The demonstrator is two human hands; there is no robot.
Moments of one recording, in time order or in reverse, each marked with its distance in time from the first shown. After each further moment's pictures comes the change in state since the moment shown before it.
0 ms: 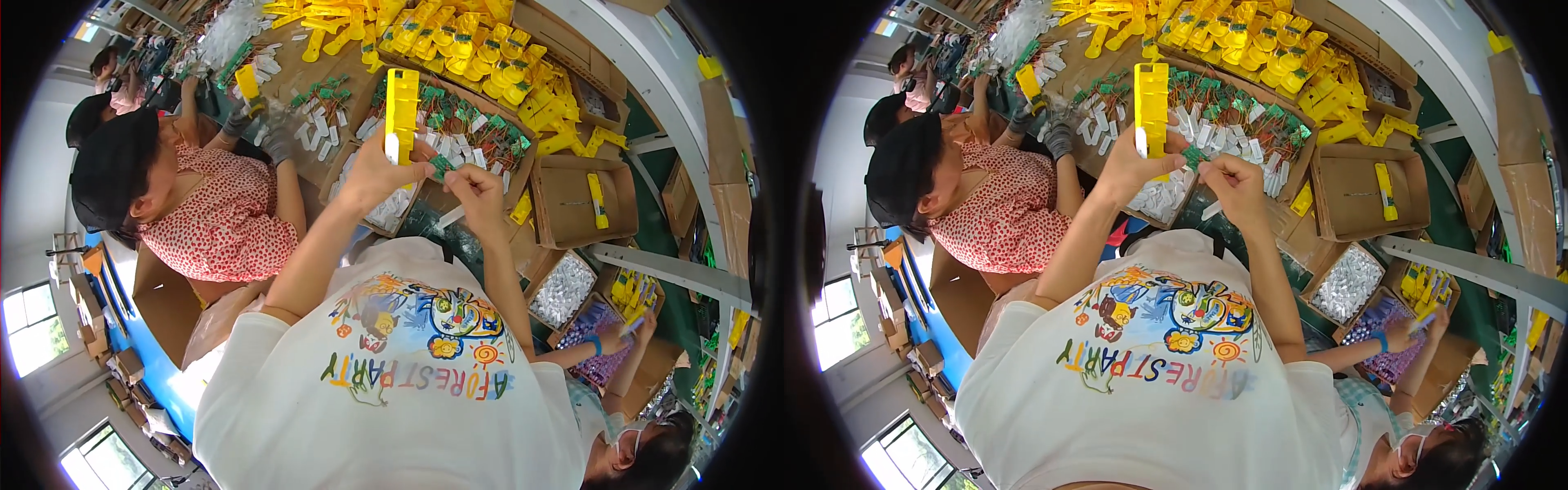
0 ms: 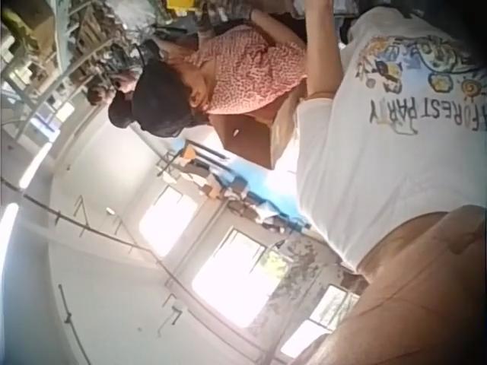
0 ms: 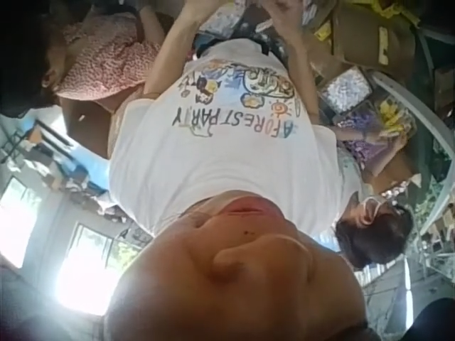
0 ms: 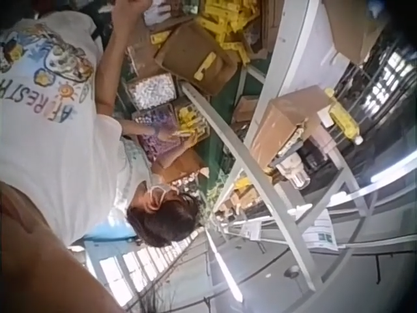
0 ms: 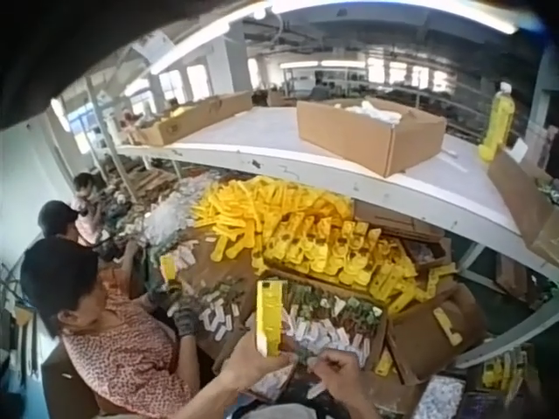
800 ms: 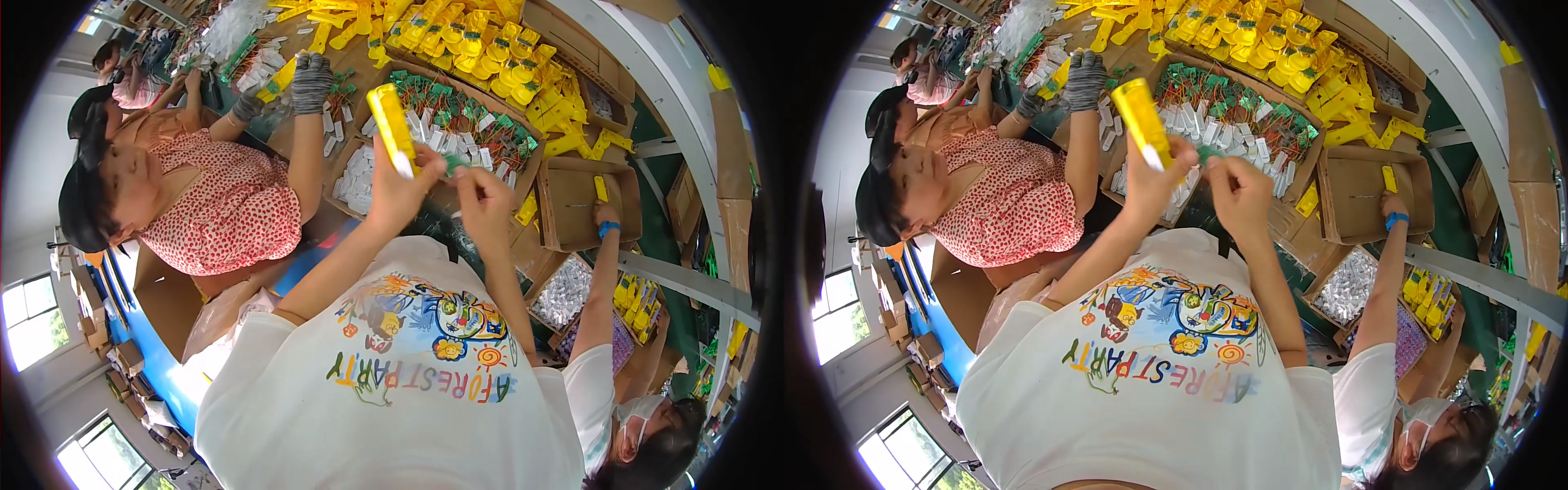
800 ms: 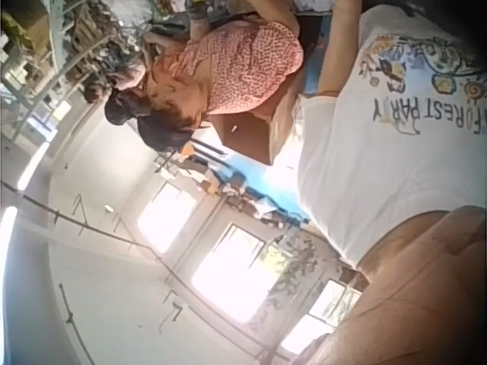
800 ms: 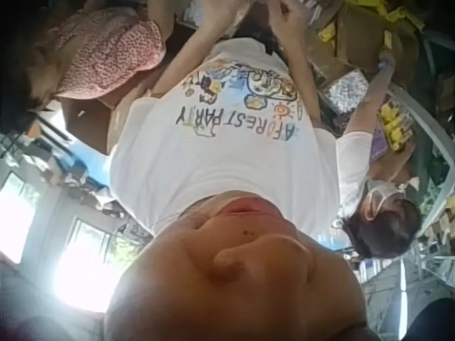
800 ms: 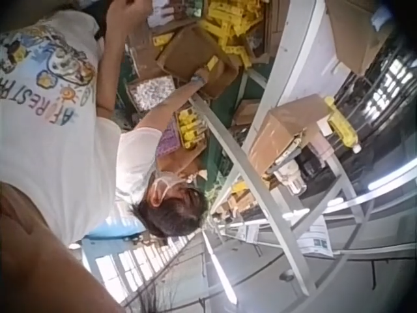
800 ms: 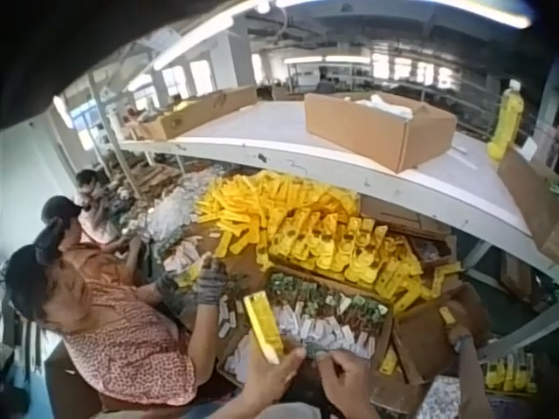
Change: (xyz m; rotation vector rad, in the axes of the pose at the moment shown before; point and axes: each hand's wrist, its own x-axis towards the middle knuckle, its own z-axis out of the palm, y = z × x) left_hand -0.012 -0.028 0.034 -0.048 0.394 0.203; right_hand -0.006 -0.019 0.017 -0.407 0.211 -0.097
